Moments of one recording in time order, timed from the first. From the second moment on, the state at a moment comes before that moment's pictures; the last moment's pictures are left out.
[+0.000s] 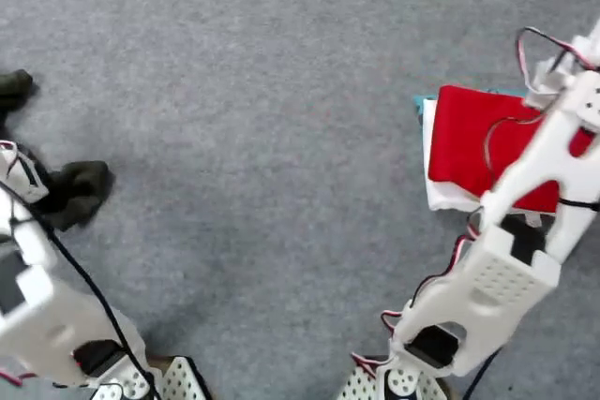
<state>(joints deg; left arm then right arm) -45.4 13.1 8.7 69.0 -8.3 30.8 23.7 -51.6 100.7 6.7</state>
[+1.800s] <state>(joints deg) -25.1 -43.2 19.0 100.3 -21.8 -32.3 45.3 -54.2 94.4 8.7</state>
